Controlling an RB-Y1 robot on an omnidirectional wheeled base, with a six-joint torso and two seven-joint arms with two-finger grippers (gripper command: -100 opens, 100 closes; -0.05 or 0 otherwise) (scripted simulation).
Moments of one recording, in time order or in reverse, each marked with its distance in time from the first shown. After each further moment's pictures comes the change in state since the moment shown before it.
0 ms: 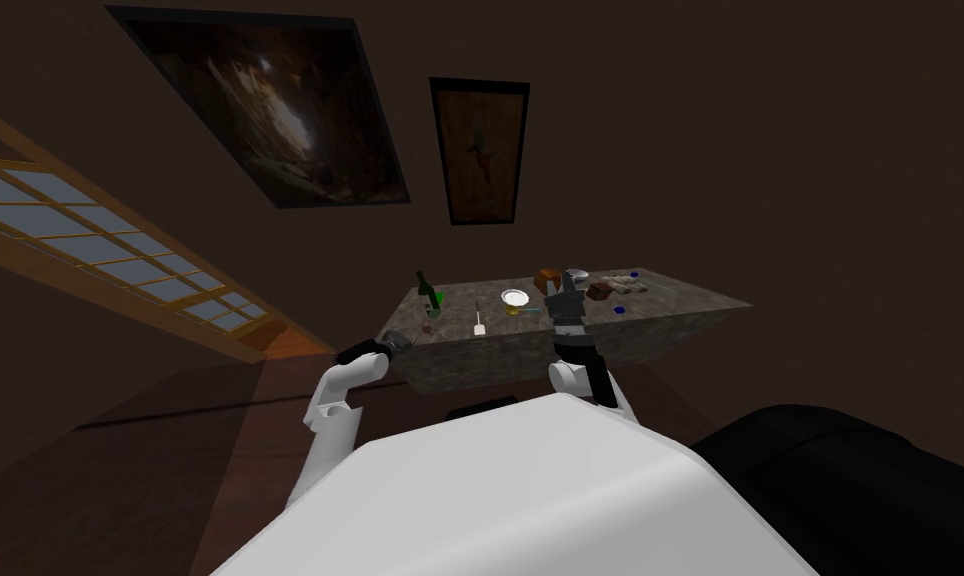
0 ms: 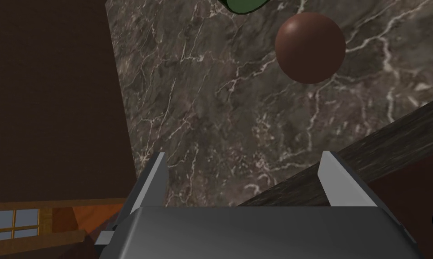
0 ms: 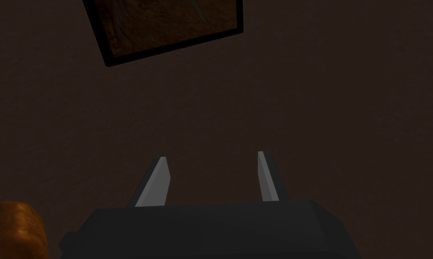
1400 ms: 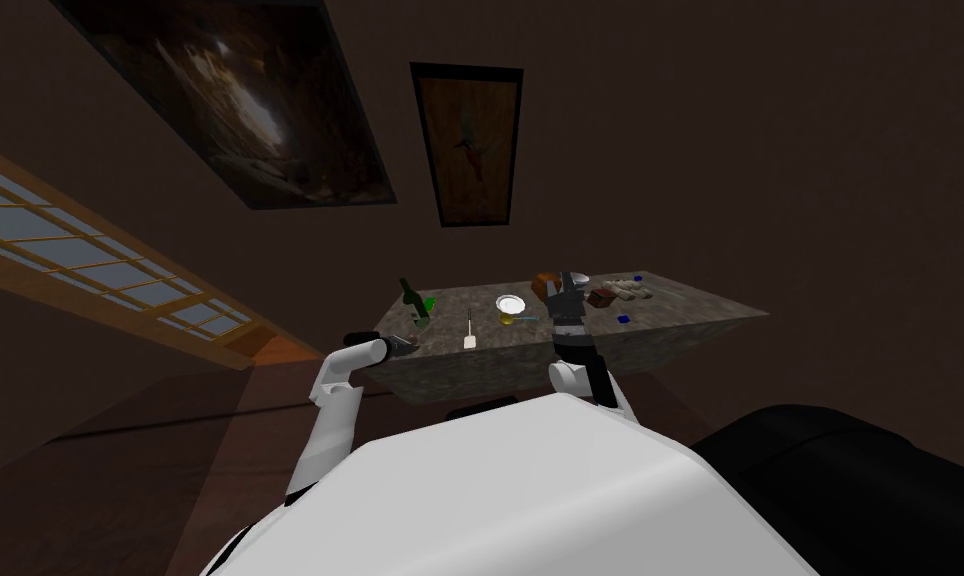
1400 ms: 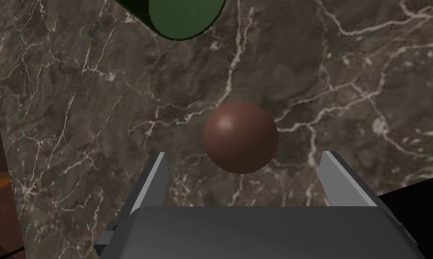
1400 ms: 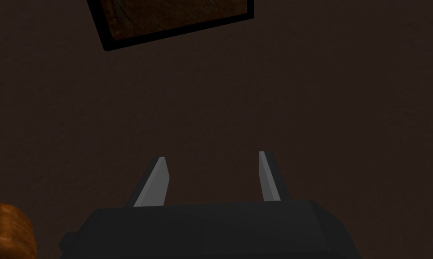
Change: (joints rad) left arm -0.143 0.050 0.032 0.134 0.094 0.315 0.196; right arm 0.000 0.000 0.000 0.000 0.000 0.000 0.000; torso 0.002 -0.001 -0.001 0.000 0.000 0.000
